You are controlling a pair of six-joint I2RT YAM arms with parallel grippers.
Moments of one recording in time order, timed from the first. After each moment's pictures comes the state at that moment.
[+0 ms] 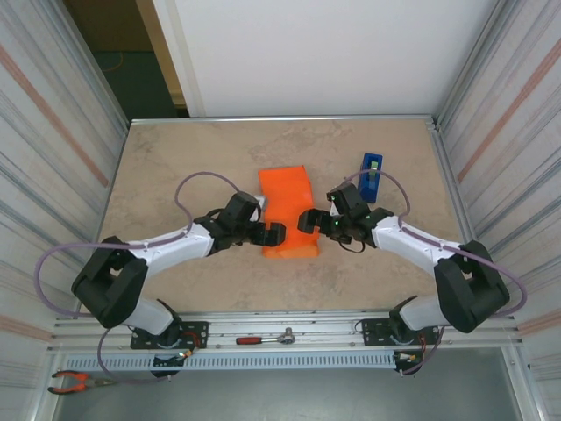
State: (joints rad) left arm -0.71 1.47 0.78 -0.18 0.09 -0.48; right arm 0.56 1.40 0.76 -0.31 -0.21 0.72
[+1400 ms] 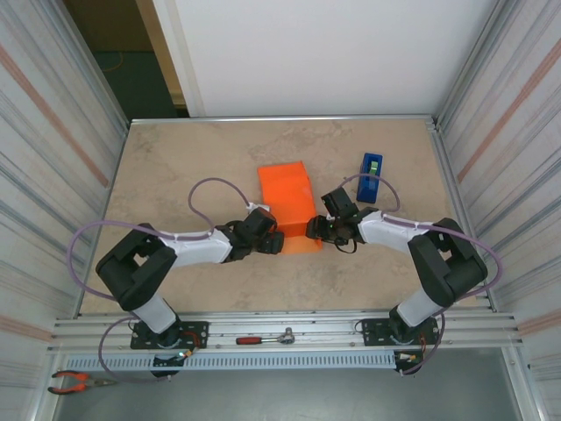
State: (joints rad) left arm -0.83 1.63 0.76 -0.11 -0.27 -0.52; right arm 0.57 1.57 0.78 -0.26 -0.10 0.71
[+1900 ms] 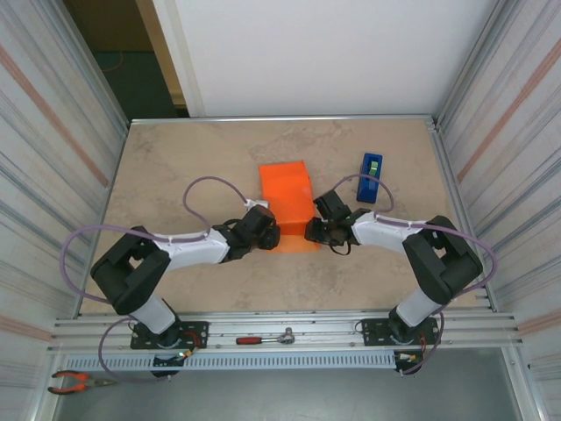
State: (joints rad) left arm -0.83 1.60 0.76 -0.08 -0.26 -0.57; right arm 0.63 1.60 0.80 -0.26 -0.04 0.75
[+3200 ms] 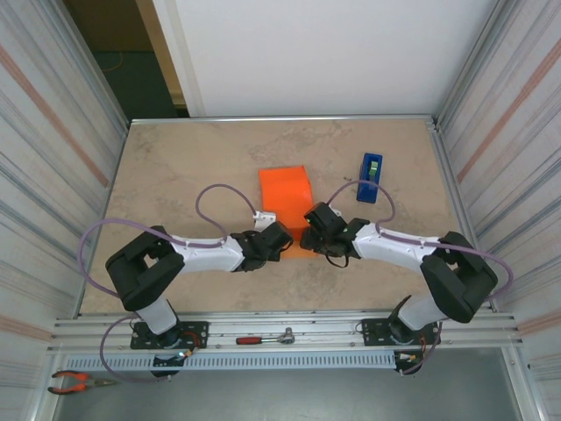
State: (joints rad) left arm -0.98 1.66 0.81 -0.20 -0.47 -0.72; right arm 0.79 1.45 0.76 -0.38 0.12 0.94
